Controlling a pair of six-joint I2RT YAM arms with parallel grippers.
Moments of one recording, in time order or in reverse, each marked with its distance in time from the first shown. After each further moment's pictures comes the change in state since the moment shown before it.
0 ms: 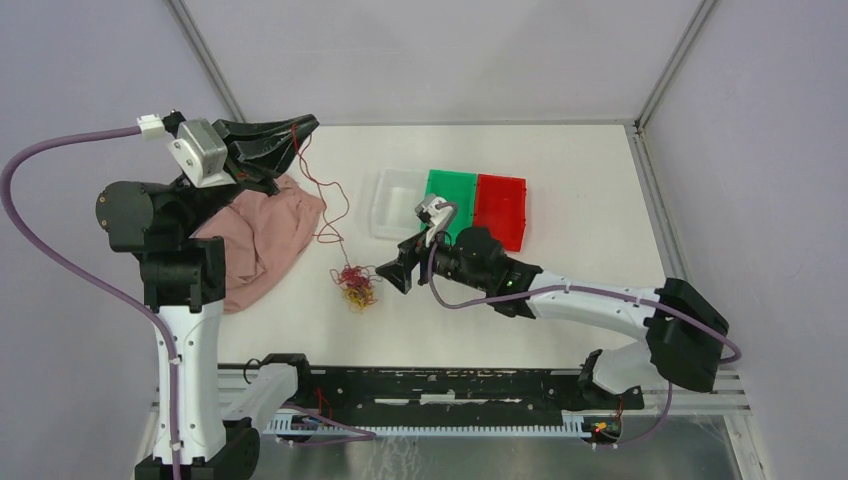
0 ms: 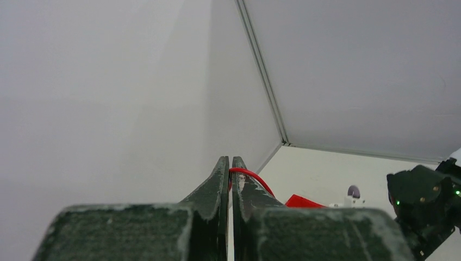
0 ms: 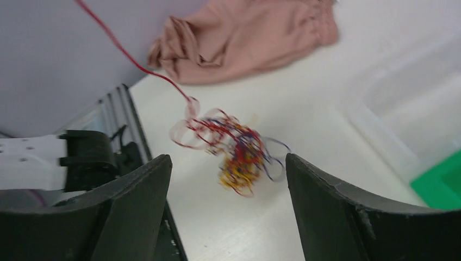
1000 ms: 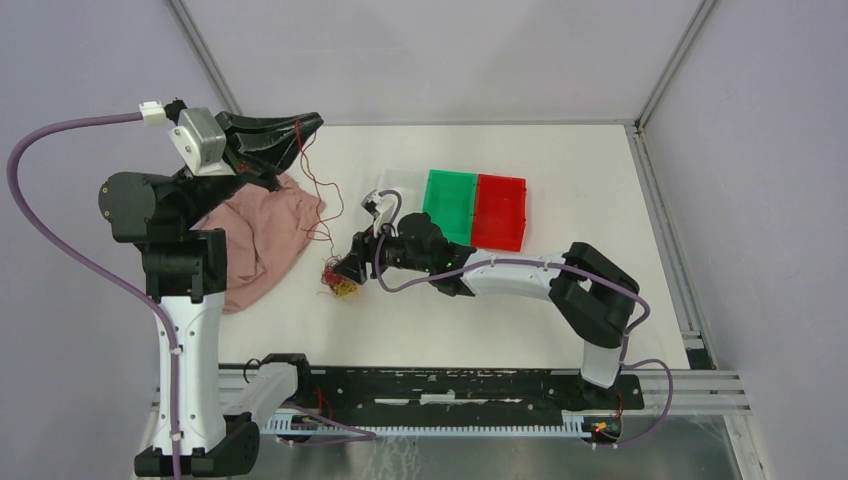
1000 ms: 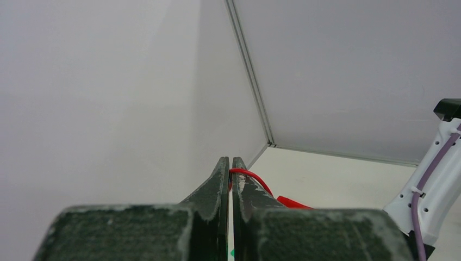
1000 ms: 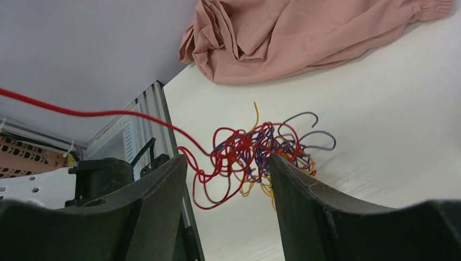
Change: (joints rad) left arm 0.000 0.019 -0.005 0.022 0.028 -0.058; right arm 0.013 0.386 0.328 0.098 -0.225 0.142
